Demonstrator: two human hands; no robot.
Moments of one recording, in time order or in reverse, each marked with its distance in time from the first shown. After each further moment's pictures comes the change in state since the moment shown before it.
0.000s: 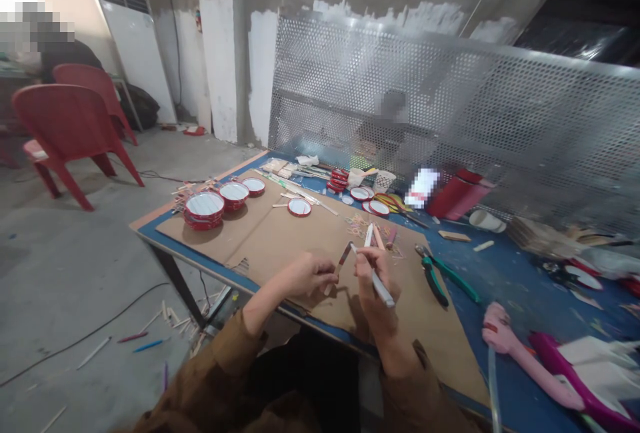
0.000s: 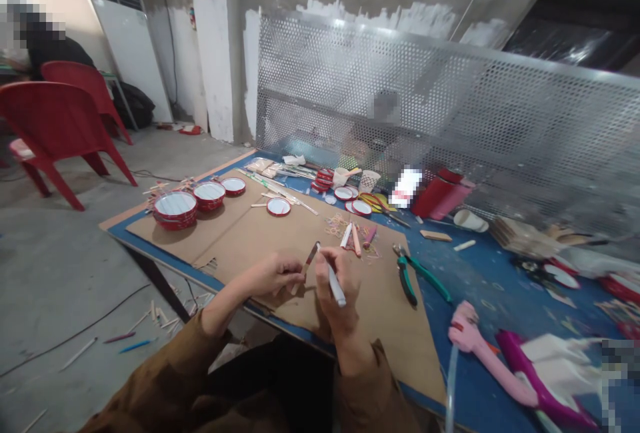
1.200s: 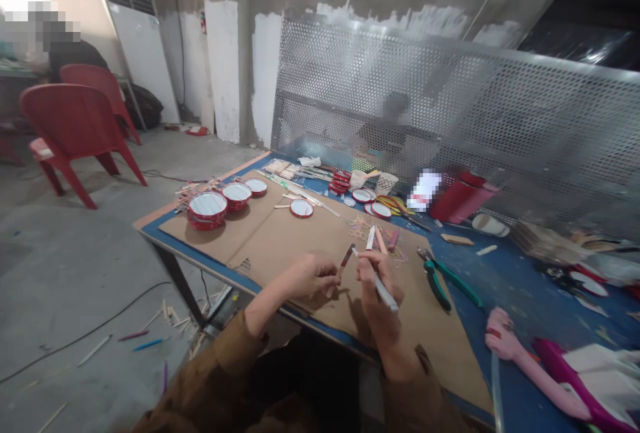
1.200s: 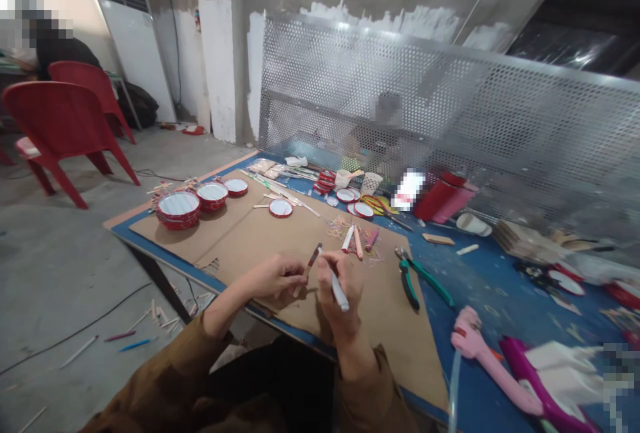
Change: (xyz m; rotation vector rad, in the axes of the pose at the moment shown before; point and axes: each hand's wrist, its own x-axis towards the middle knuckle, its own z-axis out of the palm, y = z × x) left_hand 0.003 -0.007 0.002 0.057 -0.001 0.045; right_hand -0.002 0.005 0.000 -0.005 -0.016 -0.043
